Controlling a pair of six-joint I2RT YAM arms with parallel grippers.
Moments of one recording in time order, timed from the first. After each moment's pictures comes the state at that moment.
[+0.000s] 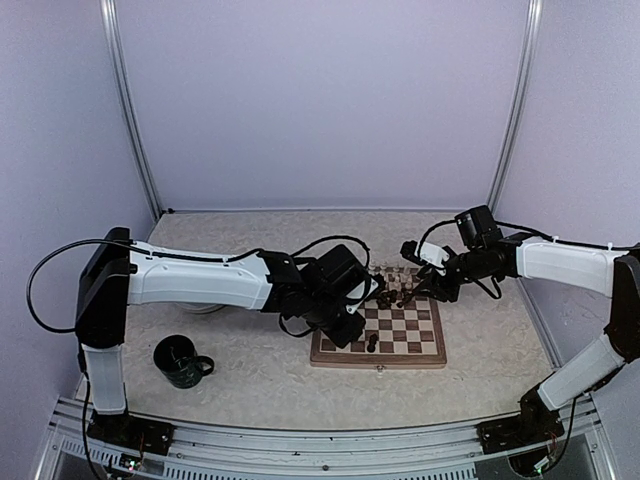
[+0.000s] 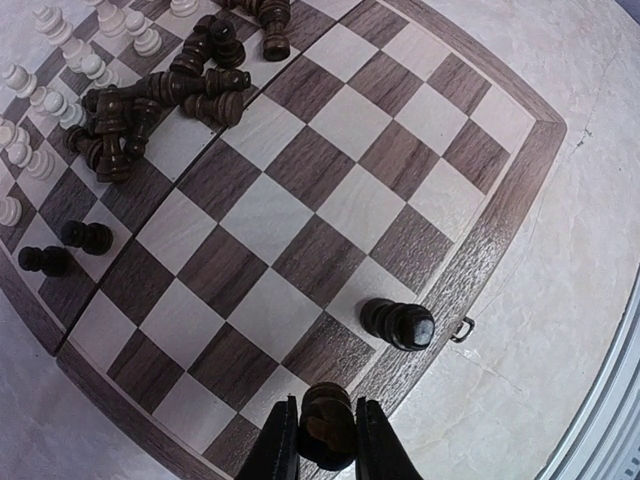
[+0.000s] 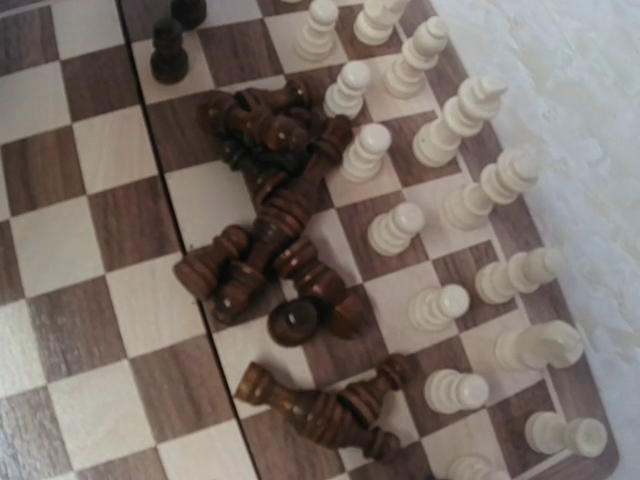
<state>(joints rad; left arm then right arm) -1.13 1.99 1.53 -0.50 -0.04 -0.18 0.40 1.45 0.92 -0.34 -0.36 -0.74</state>
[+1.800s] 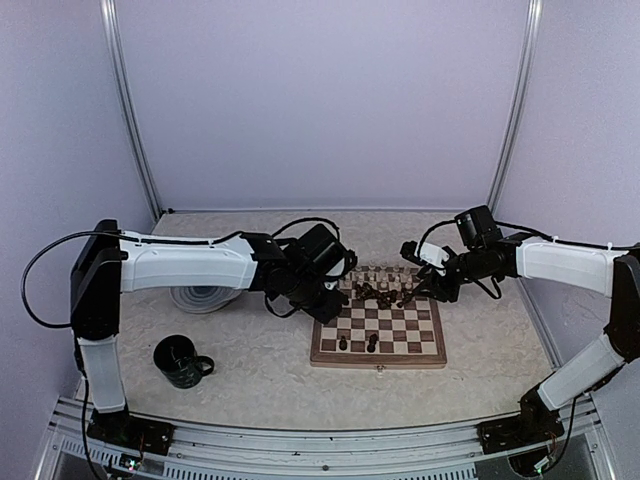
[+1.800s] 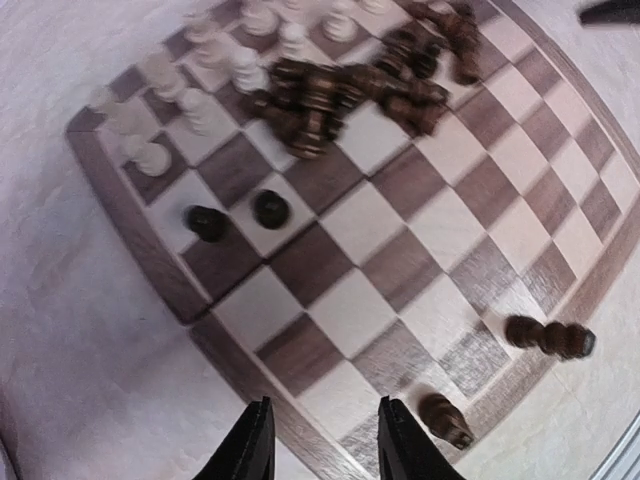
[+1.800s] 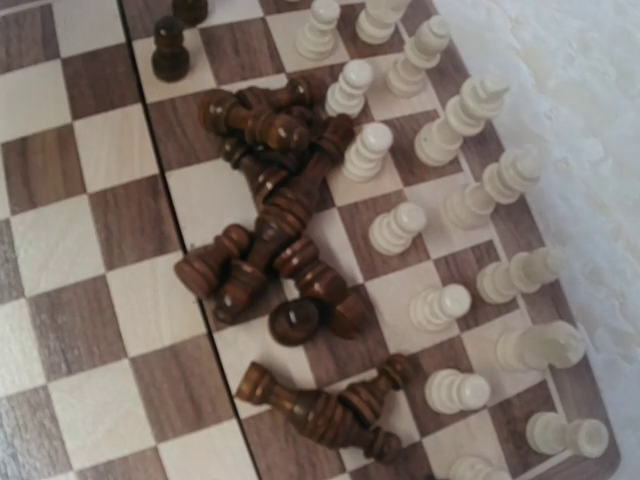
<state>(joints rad) -1.03 1.96 1.52 -0.56 -0.12 -0.24 0.40 1.45 0.92 -0.35 -0.36 -0.74</state>
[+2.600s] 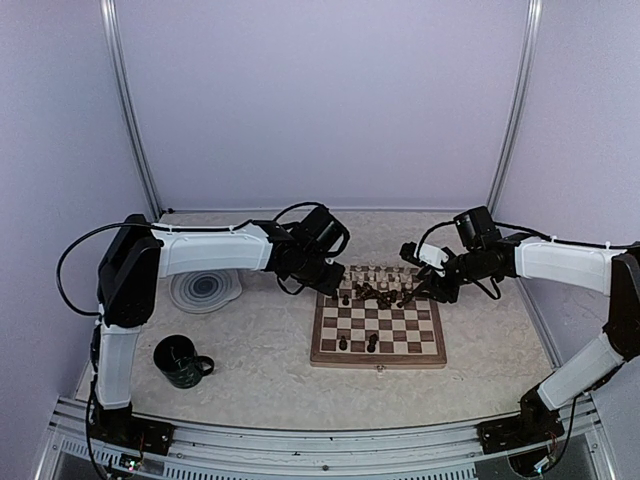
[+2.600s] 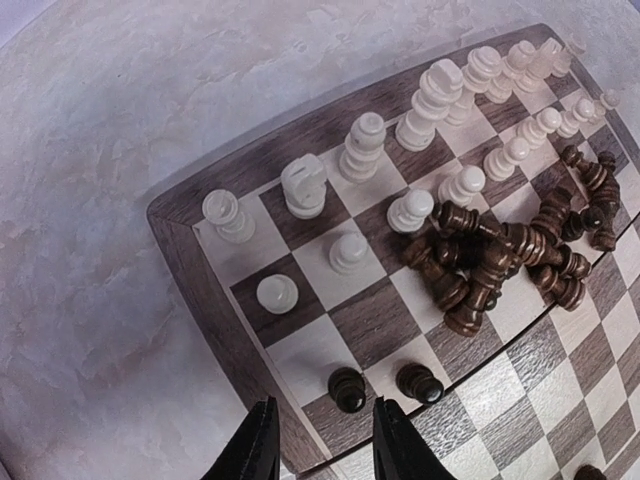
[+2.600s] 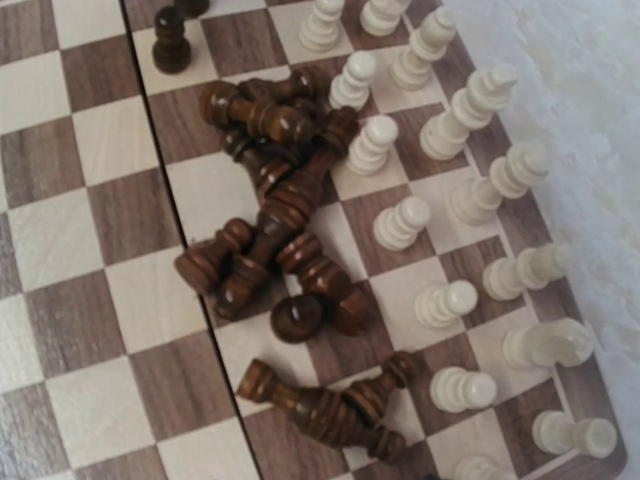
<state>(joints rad) -0.90 2.13 1.69 -0.49 -0.16 -0.26 0.40 1.46 0.92 -0.35 -0.36 -0.74</state>
